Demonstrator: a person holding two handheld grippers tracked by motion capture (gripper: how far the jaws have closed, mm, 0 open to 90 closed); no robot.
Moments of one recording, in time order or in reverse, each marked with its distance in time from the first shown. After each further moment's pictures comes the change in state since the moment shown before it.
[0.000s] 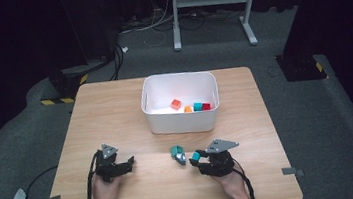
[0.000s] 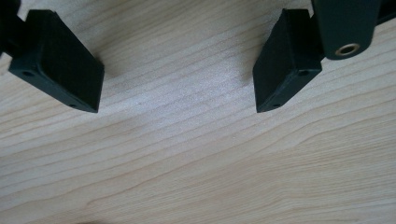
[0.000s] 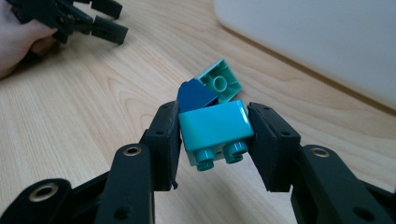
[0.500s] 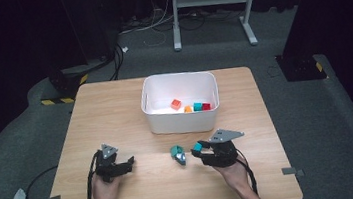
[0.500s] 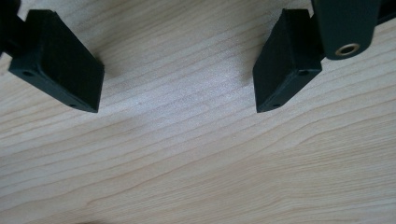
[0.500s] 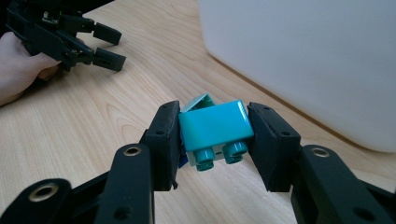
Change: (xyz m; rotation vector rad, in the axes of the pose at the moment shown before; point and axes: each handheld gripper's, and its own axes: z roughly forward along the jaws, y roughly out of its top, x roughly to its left) left arm 0.000 0.000 0.000 0.000 0.000 -0.001; right arm -0.013 0.025 -0.014 -0.032 0.005 -0.004
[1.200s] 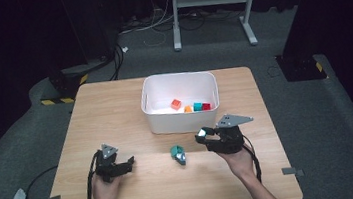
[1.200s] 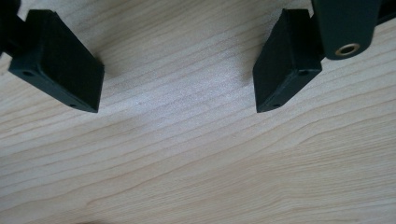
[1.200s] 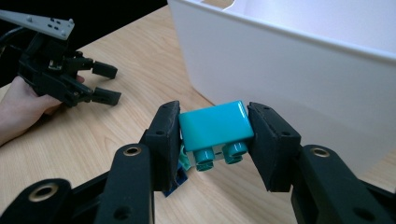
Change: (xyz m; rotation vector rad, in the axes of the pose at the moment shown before) left arm 0.000 0.000 0.000 0.000 0.000 0.000; right arm -0.017 0.037 -0.023 -0.050 -0.010 0.025
